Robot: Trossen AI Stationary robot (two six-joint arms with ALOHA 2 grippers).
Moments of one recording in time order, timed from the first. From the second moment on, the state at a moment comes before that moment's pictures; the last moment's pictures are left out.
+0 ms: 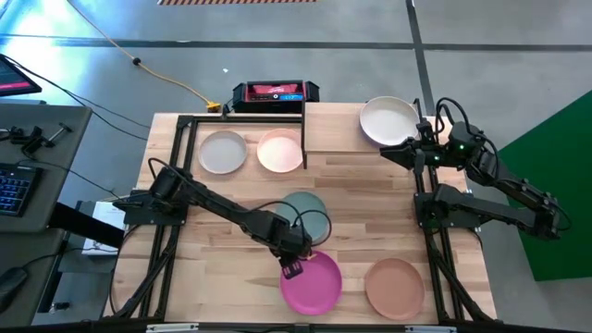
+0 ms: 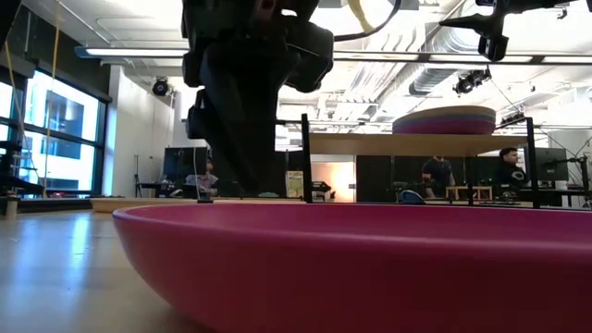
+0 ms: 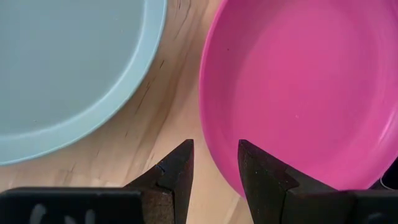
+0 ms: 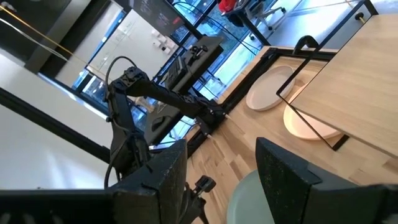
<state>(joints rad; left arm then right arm) -0.34 2.02 1.47 -0.67 0.07 -0.78 -0.53 0.49 0.70 -0.33 -0.40 0.76</state>
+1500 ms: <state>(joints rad) -0.32 2.10 1.47 -0.60 0.11 -0.82 -0.53 0.49 0.70 -0.33 -0.39 0.78</state>
